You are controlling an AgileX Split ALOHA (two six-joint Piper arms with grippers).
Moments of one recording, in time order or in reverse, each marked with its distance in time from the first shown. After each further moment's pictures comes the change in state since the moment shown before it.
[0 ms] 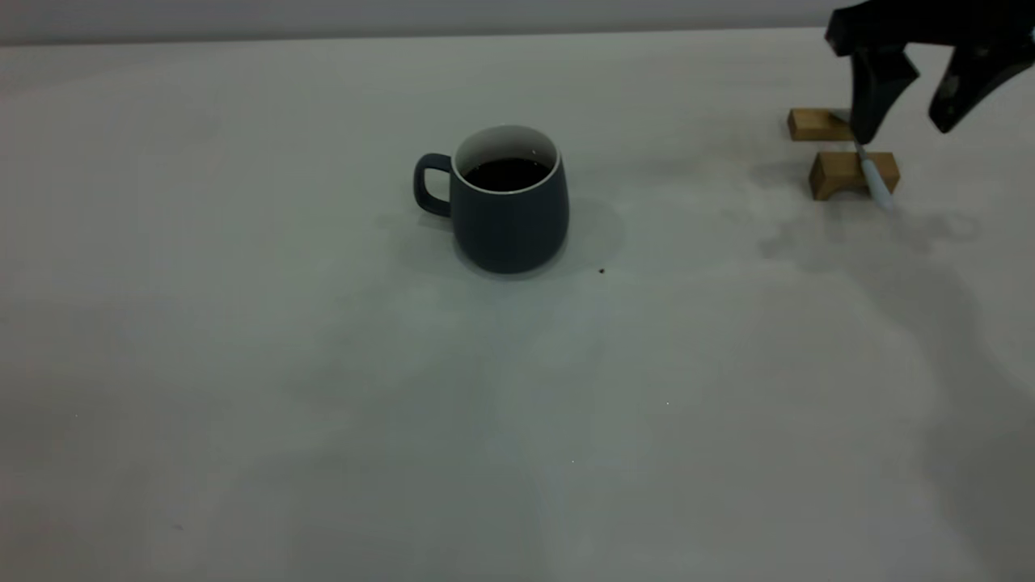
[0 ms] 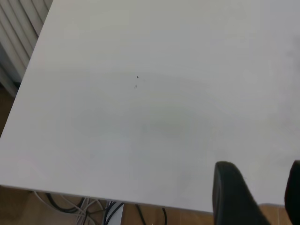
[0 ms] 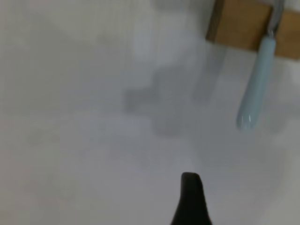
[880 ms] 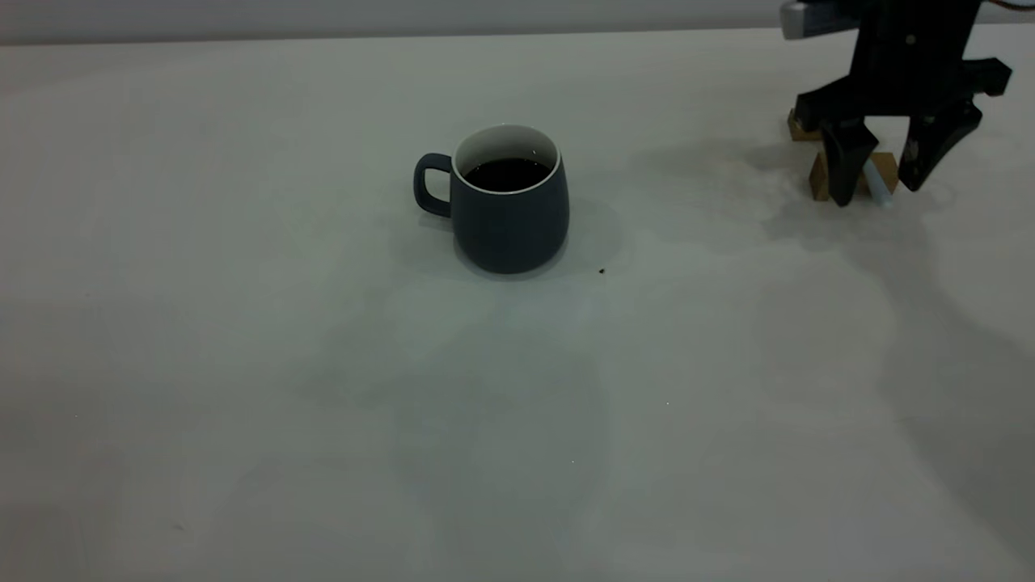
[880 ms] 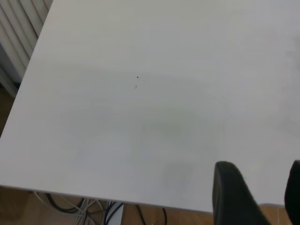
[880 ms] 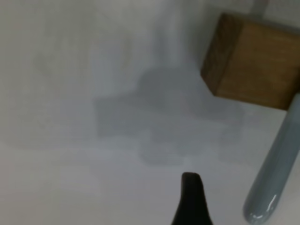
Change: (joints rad) left arm 0.000 0.000 0.000 0.000 0.000 0.000; right arm -0.014 0.290 -0.262 -0.058 0.127 0.007
